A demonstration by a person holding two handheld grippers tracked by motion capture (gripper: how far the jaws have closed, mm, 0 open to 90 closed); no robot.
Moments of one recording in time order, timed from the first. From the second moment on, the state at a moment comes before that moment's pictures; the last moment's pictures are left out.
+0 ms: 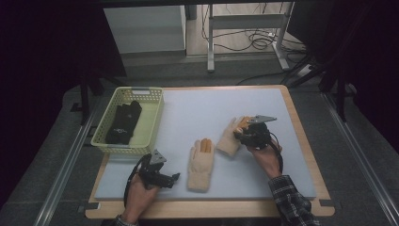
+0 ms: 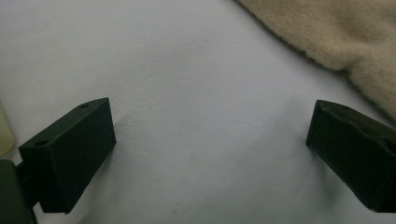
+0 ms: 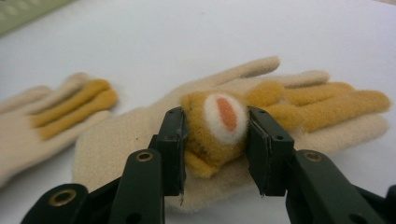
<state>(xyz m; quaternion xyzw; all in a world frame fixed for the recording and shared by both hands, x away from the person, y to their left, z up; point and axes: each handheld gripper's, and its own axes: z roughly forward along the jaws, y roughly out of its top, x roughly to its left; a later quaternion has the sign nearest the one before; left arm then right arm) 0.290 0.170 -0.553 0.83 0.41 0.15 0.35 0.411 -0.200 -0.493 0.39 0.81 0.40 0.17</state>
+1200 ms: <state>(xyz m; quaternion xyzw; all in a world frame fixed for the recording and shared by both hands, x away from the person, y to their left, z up) 0.290 0.169 -0.553 0.83 0.41 0.15 0.35 0.333 -0.113 -0.476 0.21 0.87 0.44 0.05</state>
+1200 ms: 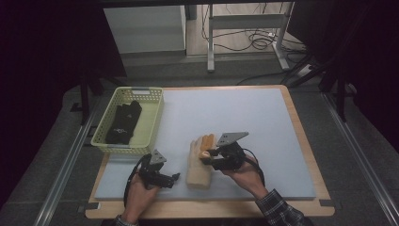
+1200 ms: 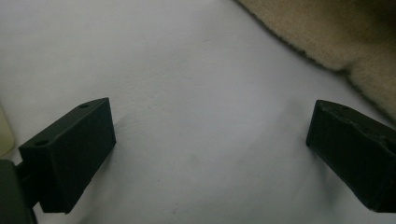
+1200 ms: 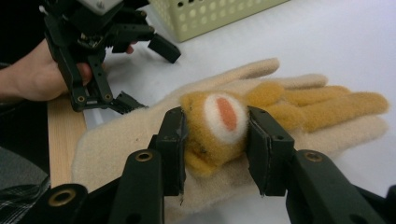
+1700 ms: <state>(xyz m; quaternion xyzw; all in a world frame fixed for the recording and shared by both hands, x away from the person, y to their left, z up) 0.290 0.169 -0.553 0.83 0.41 0.15 0.35 0.338 -0.105 -0.511 0.22 0.88 0.41 0.04</state>
